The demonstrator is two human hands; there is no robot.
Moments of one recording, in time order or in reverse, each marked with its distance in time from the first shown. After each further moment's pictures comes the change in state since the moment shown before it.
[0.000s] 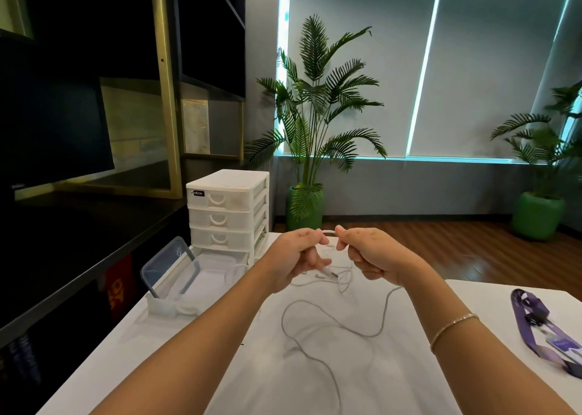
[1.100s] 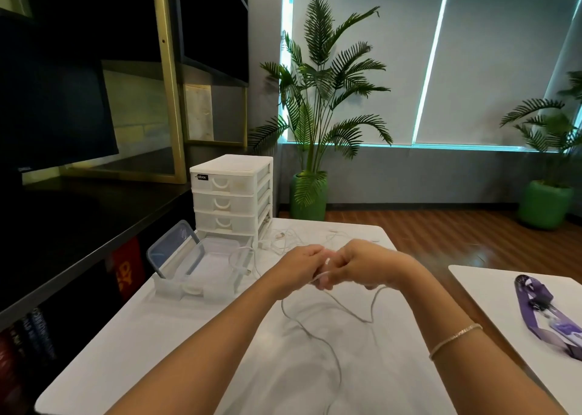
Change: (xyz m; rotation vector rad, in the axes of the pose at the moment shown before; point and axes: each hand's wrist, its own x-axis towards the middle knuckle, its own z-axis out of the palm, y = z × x) left_hand -0.010 -0.039 0.007 0.539 -0.002 -0.115; right_hand -0.030 -0.001 0.030 -0.553 -0.255 0.006
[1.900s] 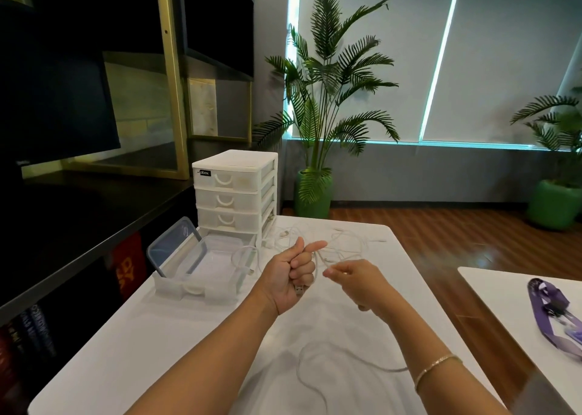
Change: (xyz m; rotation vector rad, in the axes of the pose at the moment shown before) left_hand 0.008 -0.031 -0.003 -1.330 -0.032 -0.117; right_hand 0.047 0.042 0.046 0.250 0.356 0.133
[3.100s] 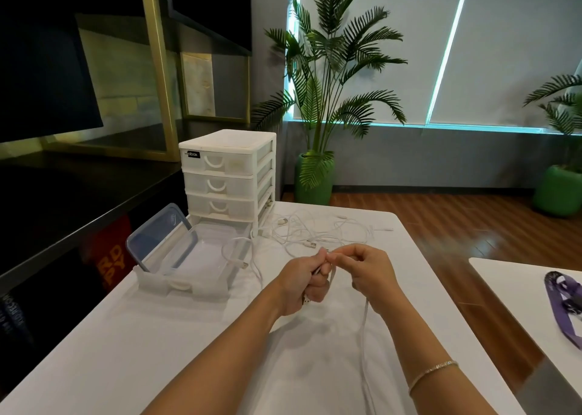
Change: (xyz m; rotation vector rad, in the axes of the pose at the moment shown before) left_hand 0.040 -0.024 -0.026 0.611 -0.050 -0.097; right_hand 0.038 0.028 0.013 0.517 0.175 -0.071
